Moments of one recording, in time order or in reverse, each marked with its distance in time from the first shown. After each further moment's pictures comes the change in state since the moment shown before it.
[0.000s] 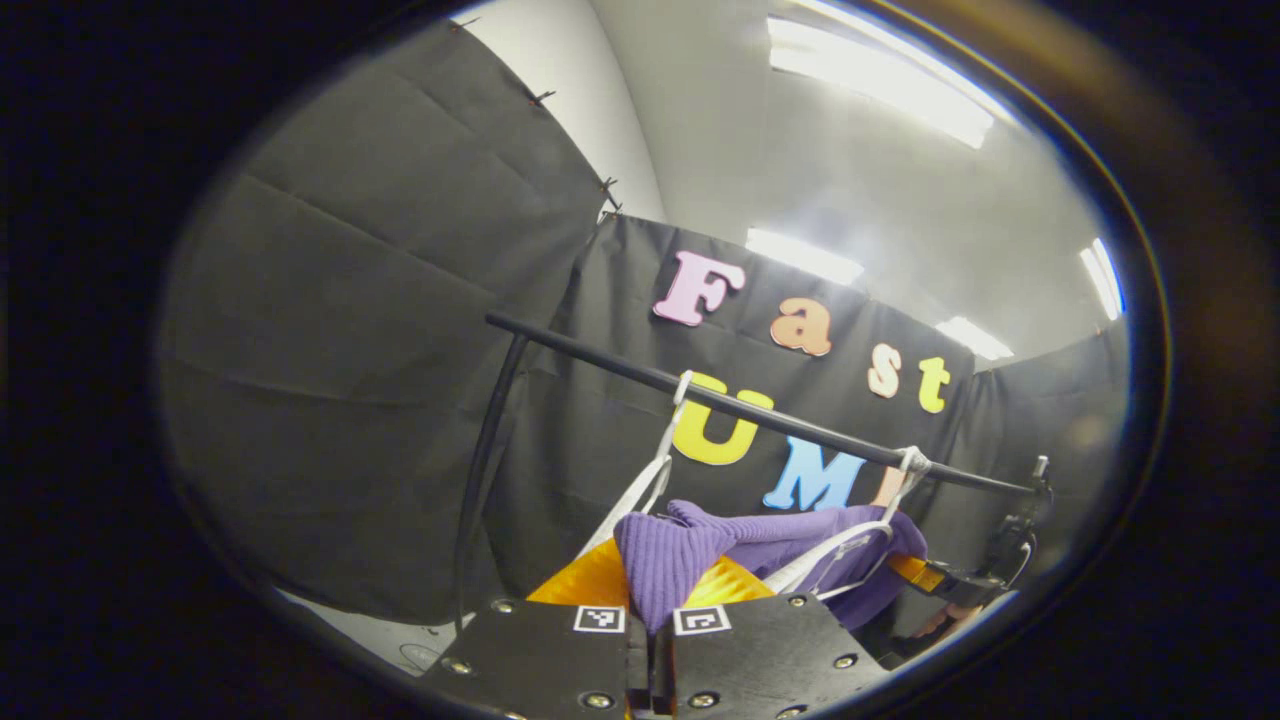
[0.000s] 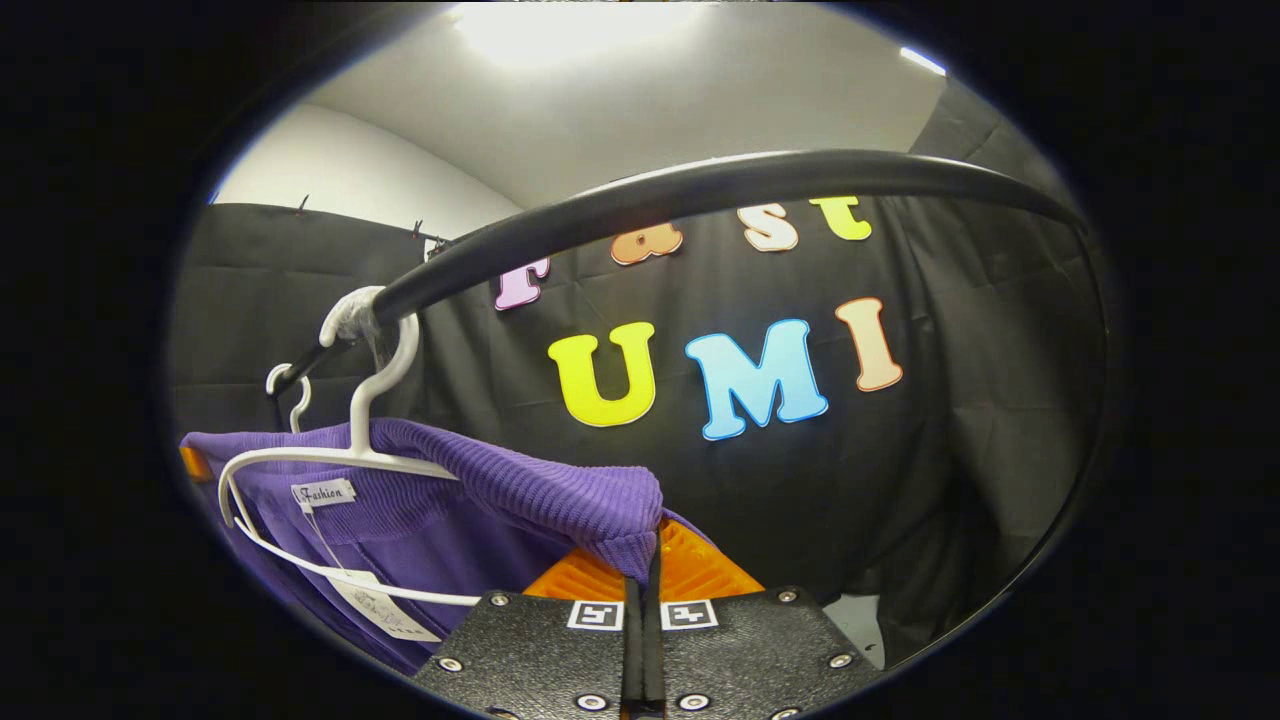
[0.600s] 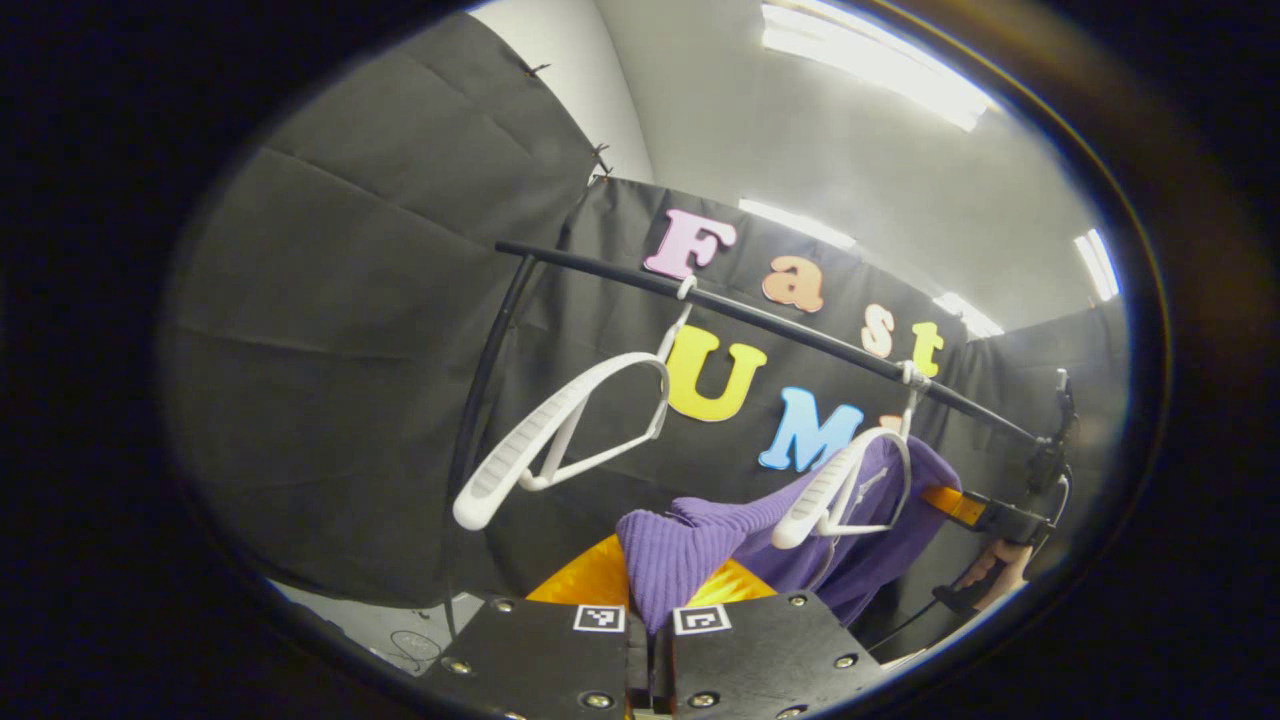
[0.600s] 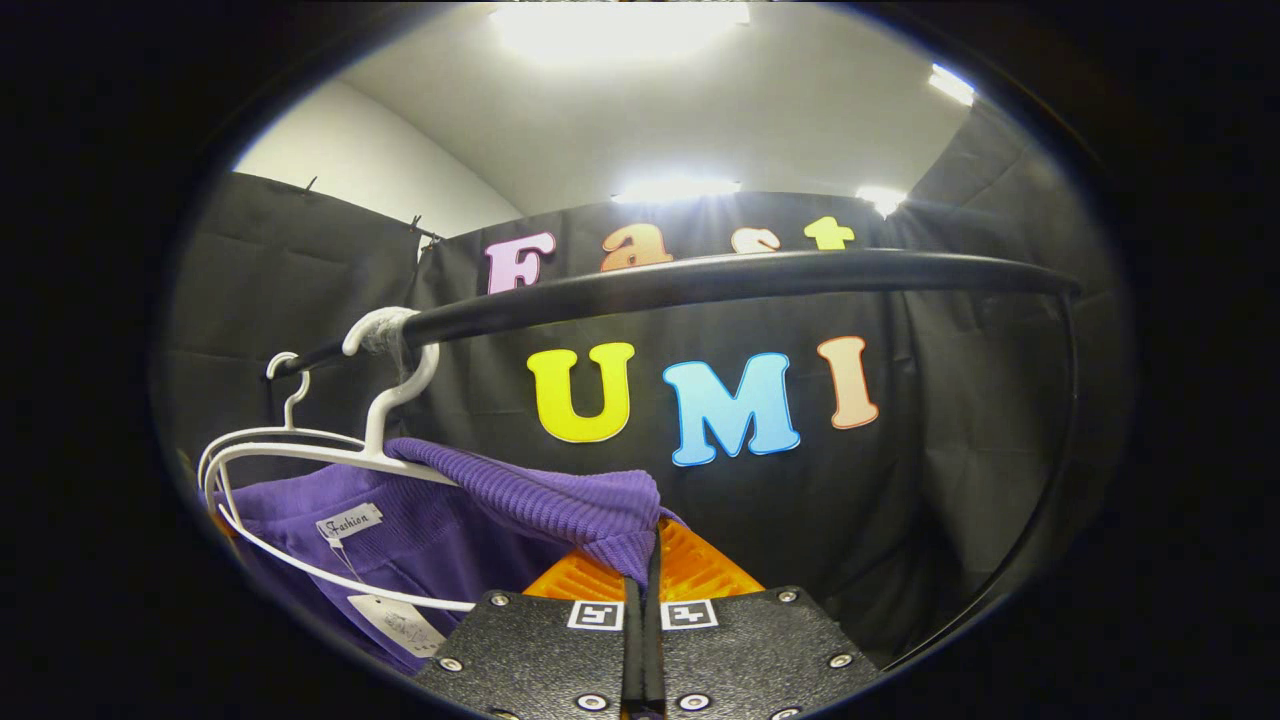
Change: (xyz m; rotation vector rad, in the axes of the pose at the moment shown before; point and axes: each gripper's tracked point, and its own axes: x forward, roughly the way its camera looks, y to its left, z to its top) left arm 0.000 -0.012 -0.095 0.006 0.090 -0.037; right arm -0.008 -0.035 0.020 -0.103 -0.066 -0.070
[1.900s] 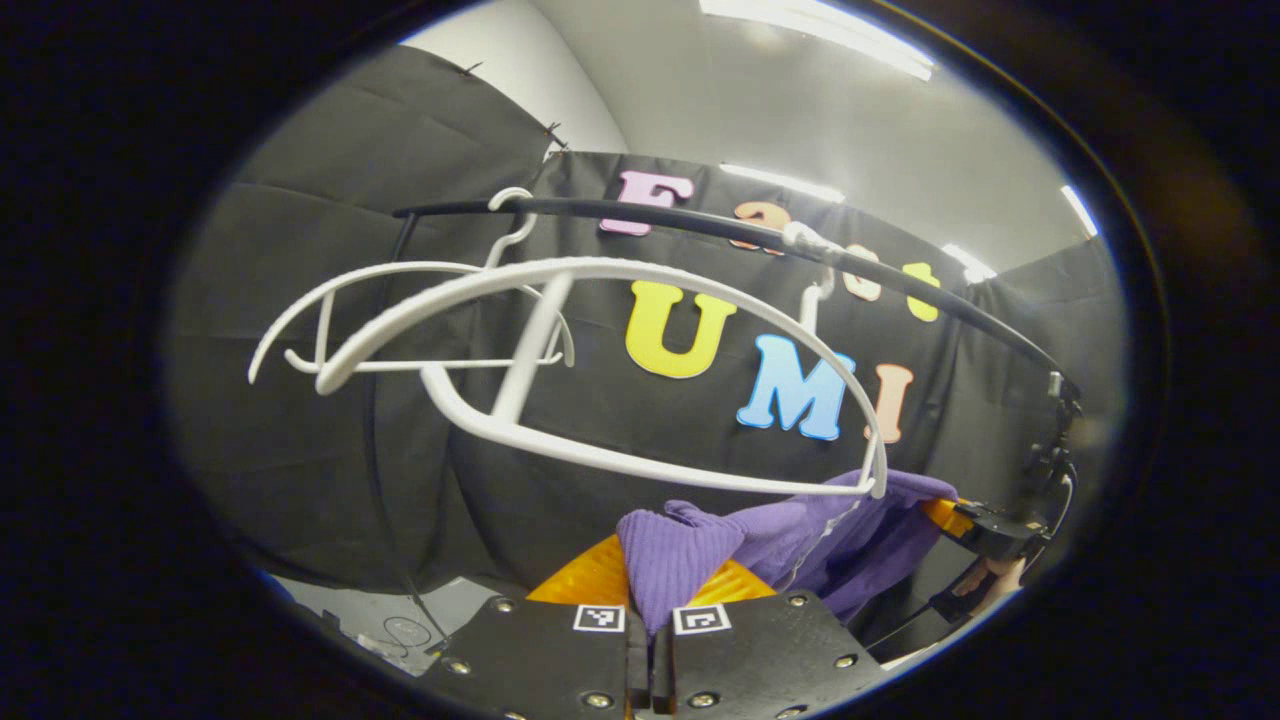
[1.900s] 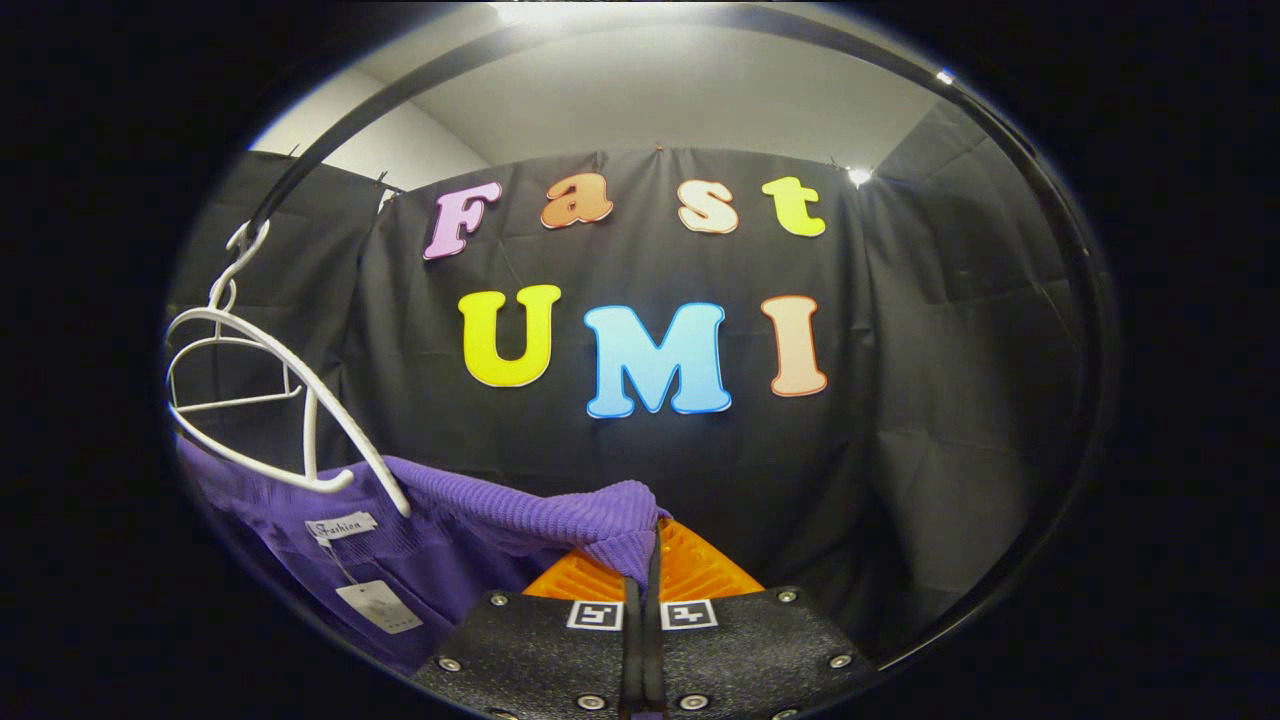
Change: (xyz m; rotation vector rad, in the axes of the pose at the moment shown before) left arm 0.056 -0.164 -0.093 0.102 0.079 0.029; right arm 0.033 -0.165 -0.090 -0.046 0.136 -0.051
